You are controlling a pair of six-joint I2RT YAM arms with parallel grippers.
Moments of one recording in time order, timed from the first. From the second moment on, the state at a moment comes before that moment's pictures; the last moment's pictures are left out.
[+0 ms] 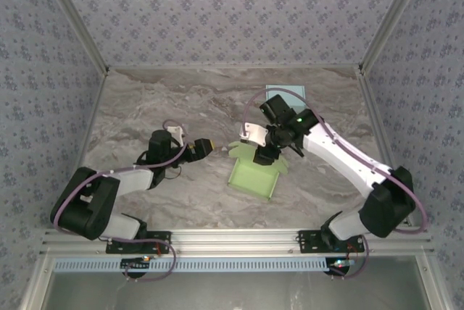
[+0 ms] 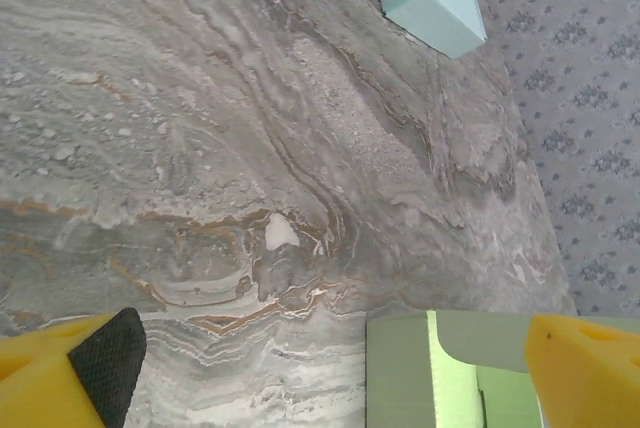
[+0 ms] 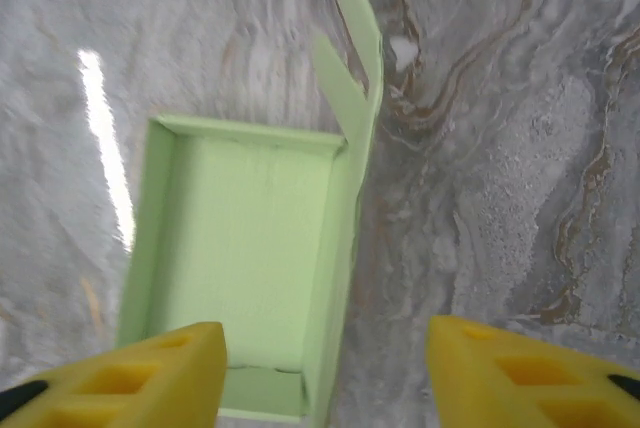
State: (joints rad) left arm -0.39 1.40 0.41 0.50 0.48 -0.74; right arm 0.64 1.46 1.25 -0.95 -0.20 -0.68
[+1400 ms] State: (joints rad) left arm -0.56 1.34 0.49 0.52 0.80 -0.49; right arm 0.52 0.99 0.95 -0.59 -0.43 -0.92
